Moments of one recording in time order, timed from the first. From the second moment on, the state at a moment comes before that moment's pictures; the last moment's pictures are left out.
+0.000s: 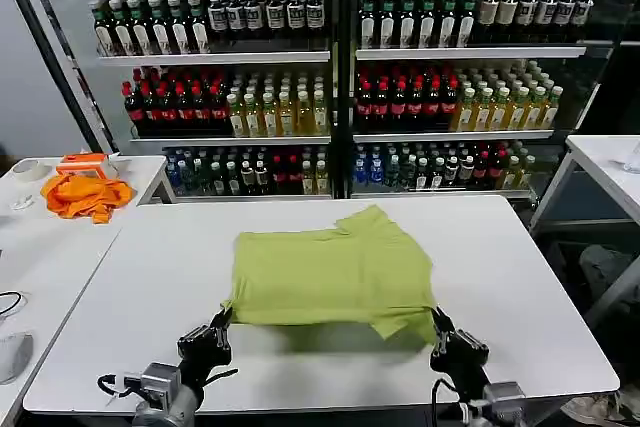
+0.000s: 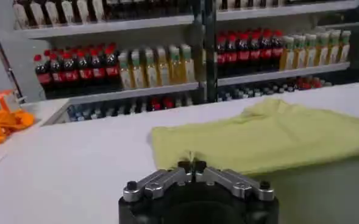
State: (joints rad) left arm 1.52 -1.14 -0.40 -2.22 -0.29 0.50 -0.19; right arm -1.49 1.10 0.34 2.25 0.29 -0.42 0.29
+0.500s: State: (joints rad) left arm 1.35 -1.12 -0.31 -2.02 -0.29 0.48 -0.19; right arm -1.27 1.10 0.23 2.03 0.26 -0.40 0.27
